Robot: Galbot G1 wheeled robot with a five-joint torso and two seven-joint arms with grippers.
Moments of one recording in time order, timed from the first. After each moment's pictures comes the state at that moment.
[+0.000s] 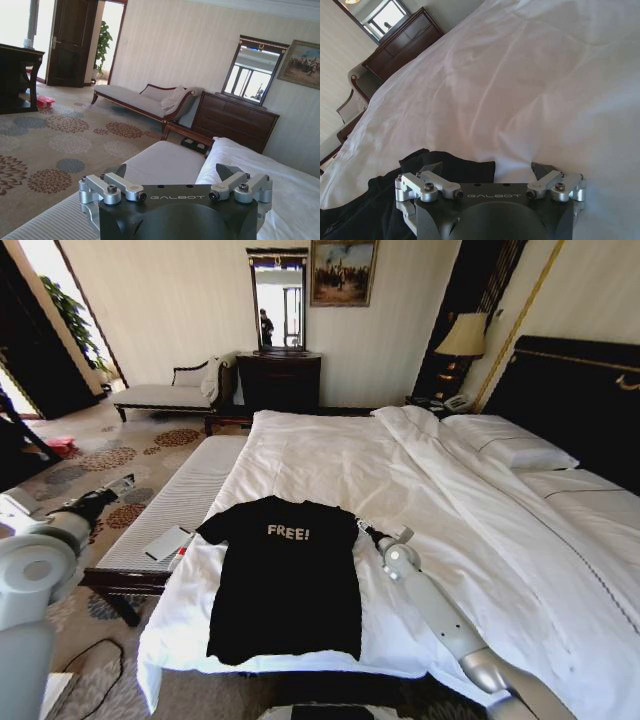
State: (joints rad) left arm 1.13 -0.89 -1.02 -2.15 -1.26 0.67 -0.64; right arm -0.74 1.13 0.14 1.32 1.28 -0.19 0.32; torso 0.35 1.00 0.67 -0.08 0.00
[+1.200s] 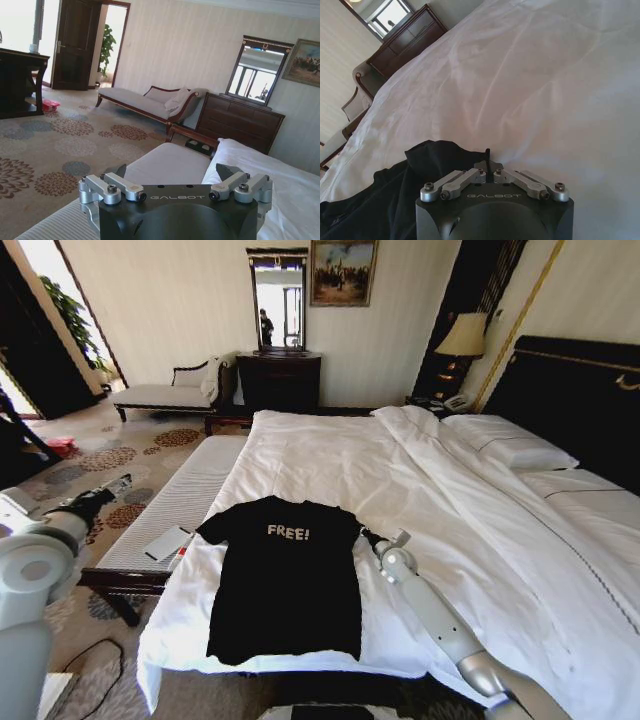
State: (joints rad) left arm 1.14 -0.88 -1.03 -2.15 -1.25 0.66 -0.64; right arm -0.74 1.15 0.13 1.31 1.27 -0.18 0.31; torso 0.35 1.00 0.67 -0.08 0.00
